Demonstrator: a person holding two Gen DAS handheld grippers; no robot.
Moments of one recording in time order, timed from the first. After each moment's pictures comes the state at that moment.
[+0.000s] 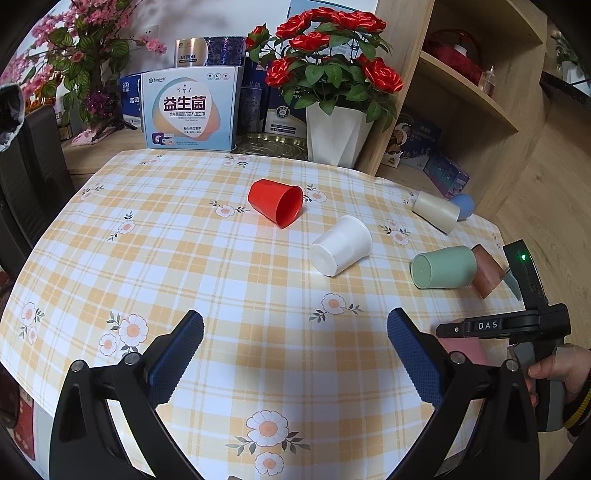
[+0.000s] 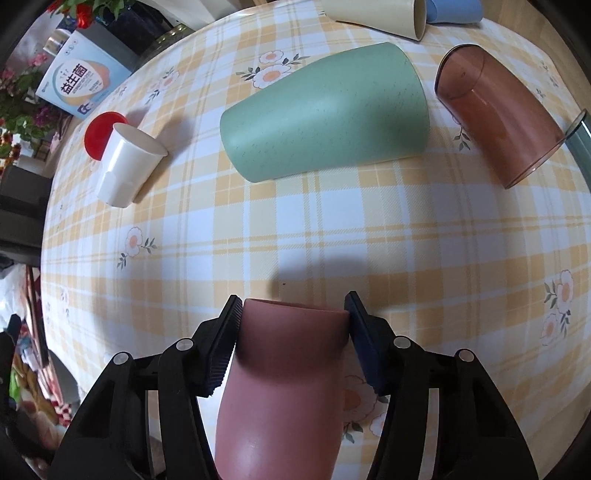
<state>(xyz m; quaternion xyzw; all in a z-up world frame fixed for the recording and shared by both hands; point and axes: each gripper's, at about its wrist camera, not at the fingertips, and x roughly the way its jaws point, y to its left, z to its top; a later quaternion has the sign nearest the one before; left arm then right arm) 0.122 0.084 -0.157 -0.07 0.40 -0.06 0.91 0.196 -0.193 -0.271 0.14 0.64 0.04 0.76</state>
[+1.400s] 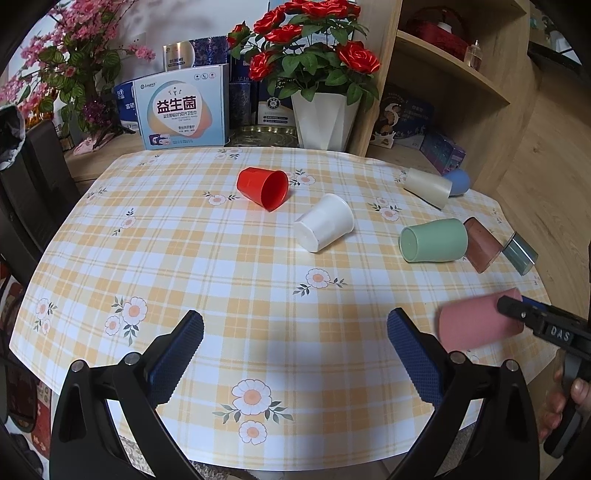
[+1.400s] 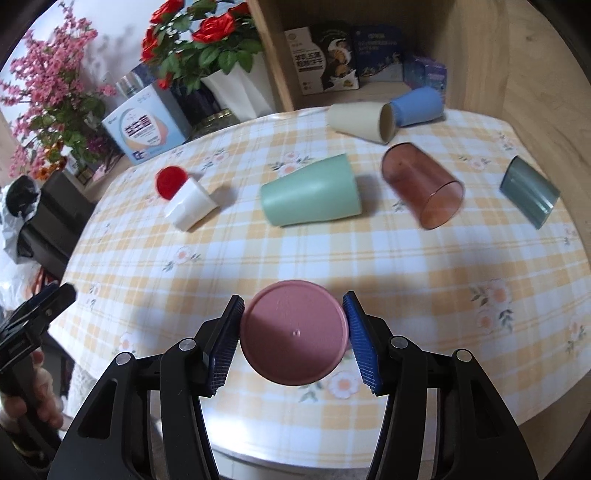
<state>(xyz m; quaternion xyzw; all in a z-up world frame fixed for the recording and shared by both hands) 0.096 0.050 -0.150 -0.03 0.42 -0.05 0.91 0.098 -0.228 -0.194 0.10 0.46 0.04 0.88</state>
